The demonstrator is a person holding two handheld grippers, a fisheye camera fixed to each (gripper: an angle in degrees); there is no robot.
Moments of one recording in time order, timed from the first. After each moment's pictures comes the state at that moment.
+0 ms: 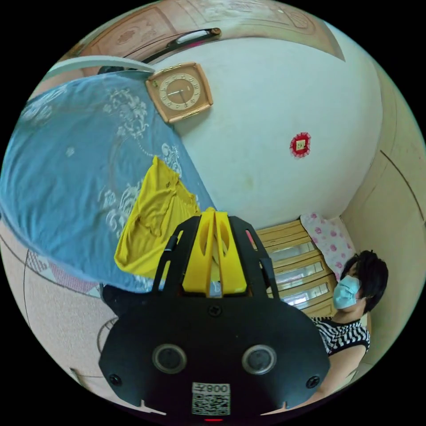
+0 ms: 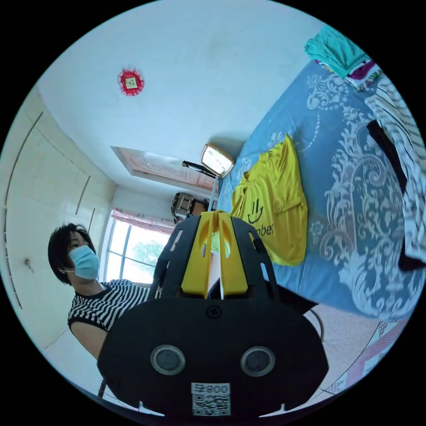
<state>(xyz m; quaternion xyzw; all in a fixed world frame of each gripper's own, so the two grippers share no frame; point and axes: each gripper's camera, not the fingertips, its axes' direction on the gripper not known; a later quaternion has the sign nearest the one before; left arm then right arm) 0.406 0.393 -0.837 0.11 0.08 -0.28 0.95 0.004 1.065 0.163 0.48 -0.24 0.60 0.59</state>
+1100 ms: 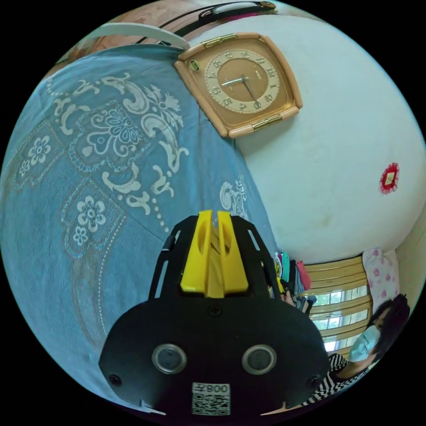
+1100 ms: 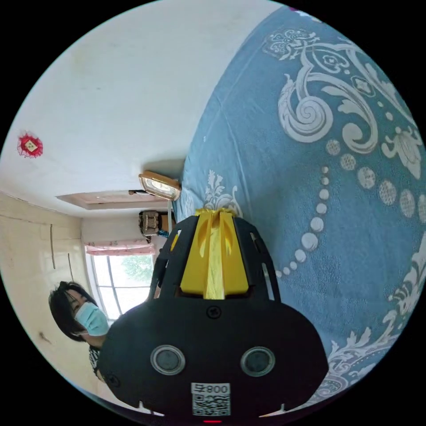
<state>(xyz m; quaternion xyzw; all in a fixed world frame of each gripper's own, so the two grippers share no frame) -0.052 0.223 -0.360 0.08 -0.08 -0.33 0.94 0.540 0.980 0.309 0.37 -0.28 0.69 0.56</state>
